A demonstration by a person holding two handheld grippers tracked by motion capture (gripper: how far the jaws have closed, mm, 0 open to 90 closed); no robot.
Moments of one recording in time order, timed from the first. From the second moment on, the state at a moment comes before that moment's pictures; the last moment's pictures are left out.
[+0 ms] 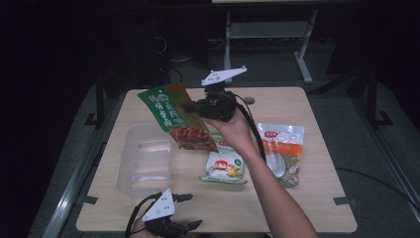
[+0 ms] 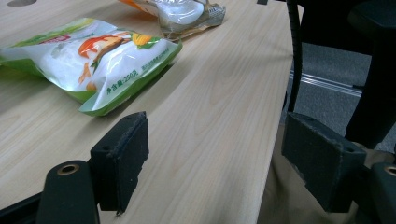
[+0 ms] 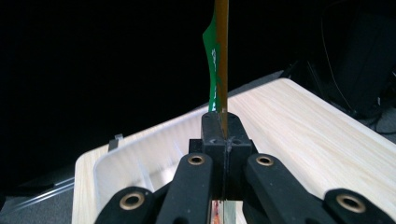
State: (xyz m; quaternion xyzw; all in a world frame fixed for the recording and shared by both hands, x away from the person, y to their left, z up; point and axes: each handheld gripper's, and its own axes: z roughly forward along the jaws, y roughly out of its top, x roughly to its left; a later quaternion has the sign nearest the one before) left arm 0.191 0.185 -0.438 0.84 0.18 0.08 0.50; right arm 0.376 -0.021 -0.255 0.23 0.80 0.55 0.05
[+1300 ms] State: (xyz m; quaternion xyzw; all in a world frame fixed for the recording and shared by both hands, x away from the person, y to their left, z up) left arm 0.189 0.187 -0.438 0.85 0.17 0.09 0.49; right arm 0.438 0.103 -0.339 0.24 0.78 0.57 0.03
